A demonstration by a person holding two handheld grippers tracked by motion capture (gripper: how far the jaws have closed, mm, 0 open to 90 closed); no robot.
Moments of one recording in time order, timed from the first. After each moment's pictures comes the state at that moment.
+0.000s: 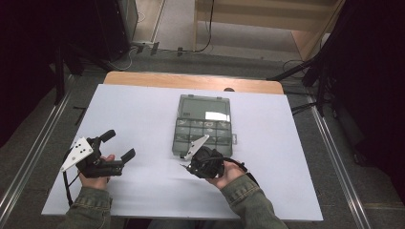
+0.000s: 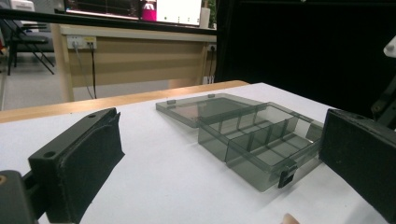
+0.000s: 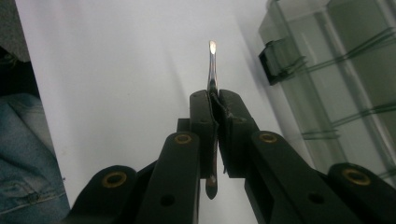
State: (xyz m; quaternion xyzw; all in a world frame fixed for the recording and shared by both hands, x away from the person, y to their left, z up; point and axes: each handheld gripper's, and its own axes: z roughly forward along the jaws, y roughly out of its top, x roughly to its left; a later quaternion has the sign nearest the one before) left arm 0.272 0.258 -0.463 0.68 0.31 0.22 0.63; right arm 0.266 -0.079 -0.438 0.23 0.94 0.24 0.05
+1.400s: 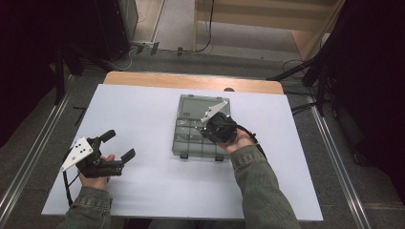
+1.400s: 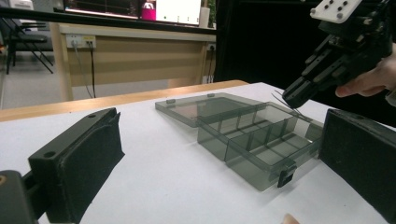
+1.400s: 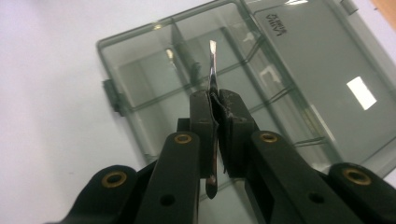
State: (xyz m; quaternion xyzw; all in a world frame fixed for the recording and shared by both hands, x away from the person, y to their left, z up) left arm 0.272 0.258 -0.463 0.68 0.31 0.21 0.63; right arm 0.348 -0.122 -0.420 0.27 0.92 0.26 0.13
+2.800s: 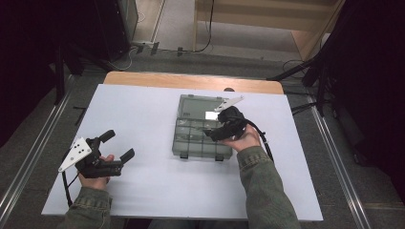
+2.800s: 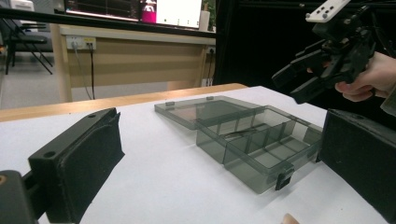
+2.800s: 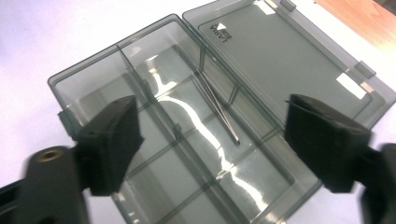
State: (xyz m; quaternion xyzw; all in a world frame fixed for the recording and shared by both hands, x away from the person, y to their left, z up) left arm 0.270 0.260 -0.462 0.67 0.32 0.21 0.64; right arm 0.359 -0.155 -0.423 0.36 0.86 0.33 0.14
